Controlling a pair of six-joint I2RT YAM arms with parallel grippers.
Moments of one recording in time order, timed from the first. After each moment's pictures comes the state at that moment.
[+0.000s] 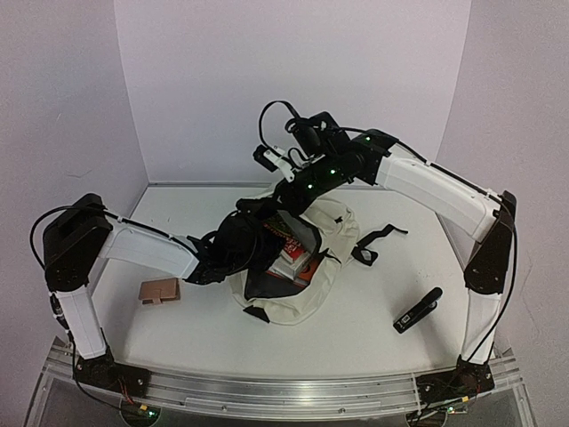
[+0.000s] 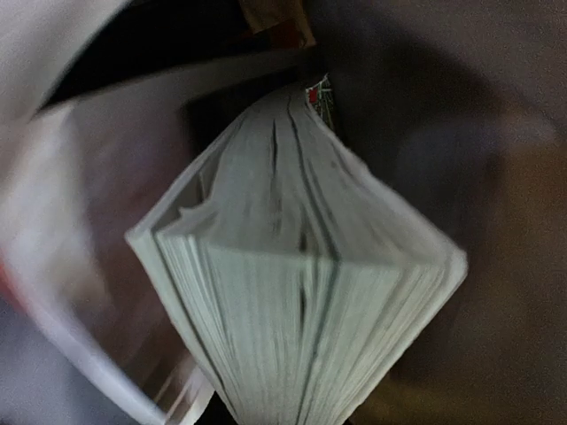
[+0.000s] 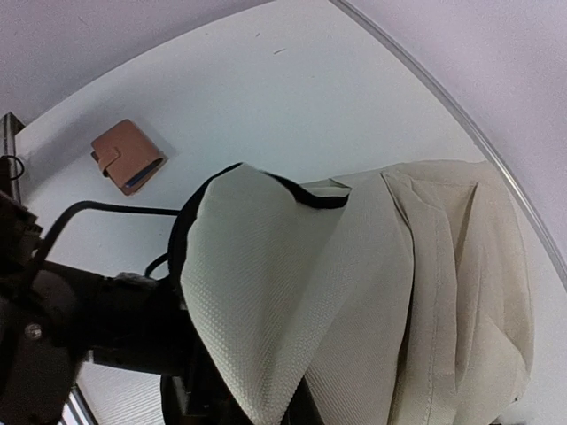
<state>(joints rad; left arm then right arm) -0.96 1.83 1.02 0.38 -0.23 -1.48 0.89 1.97 2.07 -0.88 -0.10 -0.13</state>
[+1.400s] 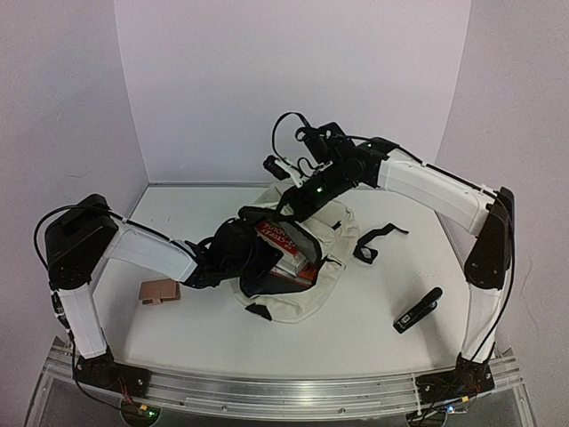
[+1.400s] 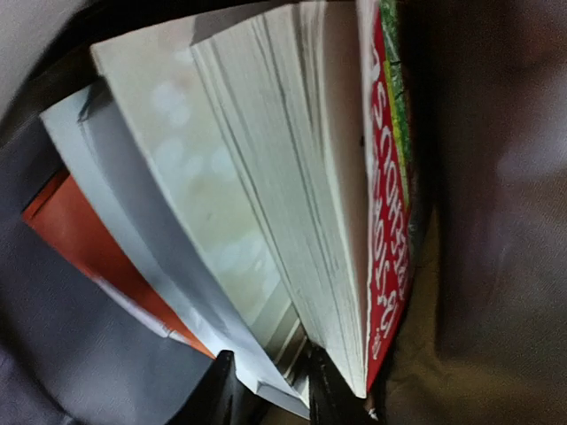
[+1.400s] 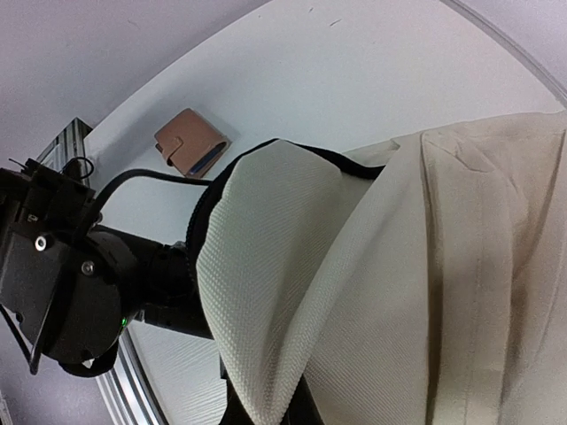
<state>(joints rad) -0.93 1.85 0.96 0.36 -0.12 -1.39 0.80 1.98 1.96 -0.84 -0.40 -0.03</state>
